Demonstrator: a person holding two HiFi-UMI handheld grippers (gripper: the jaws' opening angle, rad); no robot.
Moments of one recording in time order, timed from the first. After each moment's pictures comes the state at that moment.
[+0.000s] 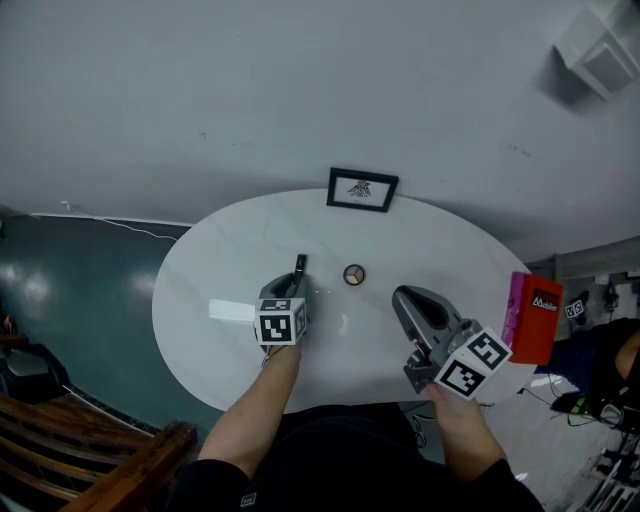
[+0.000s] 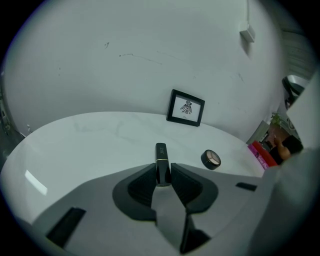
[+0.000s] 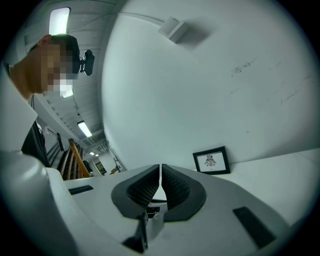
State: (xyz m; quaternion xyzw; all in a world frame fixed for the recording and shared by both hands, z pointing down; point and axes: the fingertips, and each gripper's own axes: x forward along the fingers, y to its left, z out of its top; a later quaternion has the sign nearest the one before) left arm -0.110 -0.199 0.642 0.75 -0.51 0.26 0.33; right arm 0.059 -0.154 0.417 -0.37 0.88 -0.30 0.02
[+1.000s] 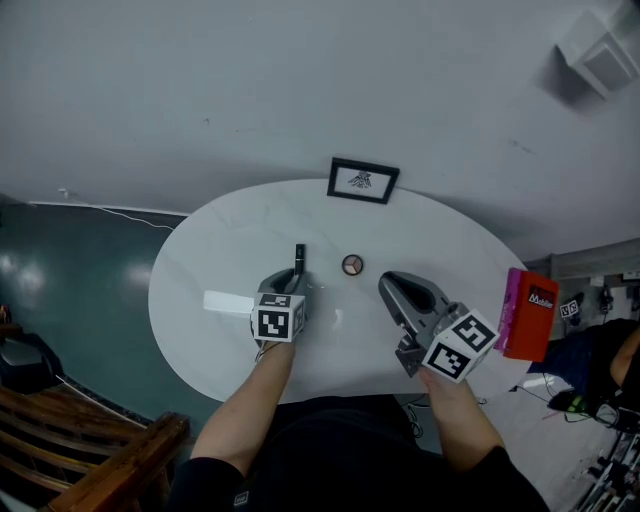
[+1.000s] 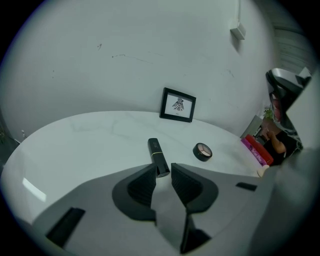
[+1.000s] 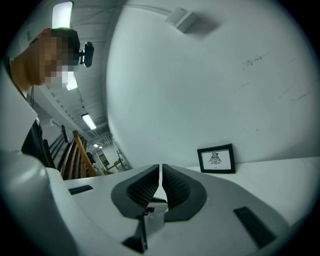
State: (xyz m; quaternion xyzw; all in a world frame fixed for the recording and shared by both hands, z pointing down) left arm -0.102 -0.180 0.641 0.77 -0.48 0.27 0.33; right arm 0.039 -0.157 0.433 -0.34 0.90 -0.28 -0.01
